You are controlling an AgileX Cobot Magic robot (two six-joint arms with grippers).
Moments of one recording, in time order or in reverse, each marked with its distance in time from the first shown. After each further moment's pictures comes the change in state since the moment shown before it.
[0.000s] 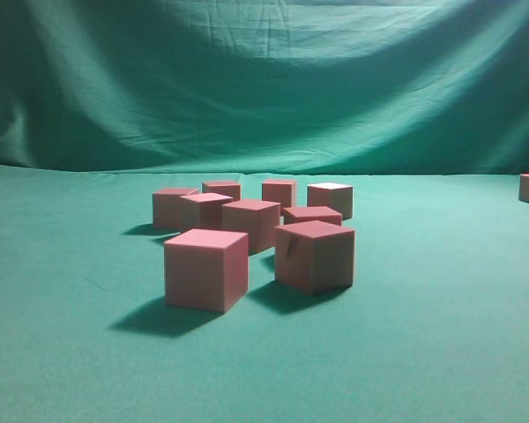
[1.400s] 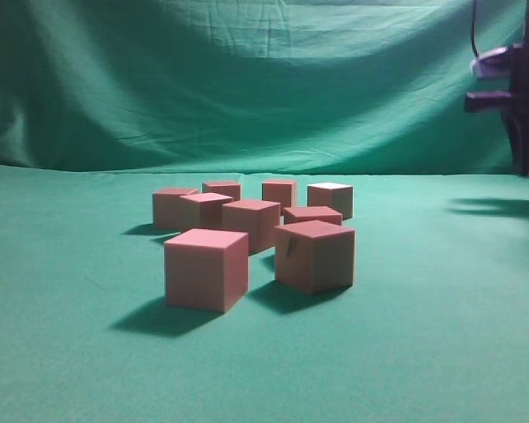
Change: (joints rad) left arm 0.000 0.000 0.000 0.000 0.000 0.000; right arm -0.061 0.647 -0.641 0.101 0.138 -0.167
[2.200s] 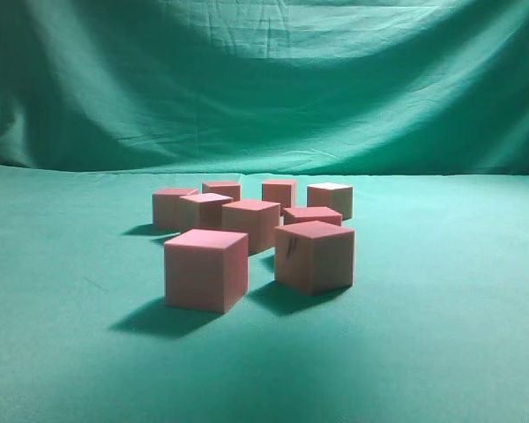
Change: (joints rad) left arm 0.000 0.000 0.000 0.000 0.000 0.000; right arm 0.279 -0.612 0.123 0.200 0.107 -0.028
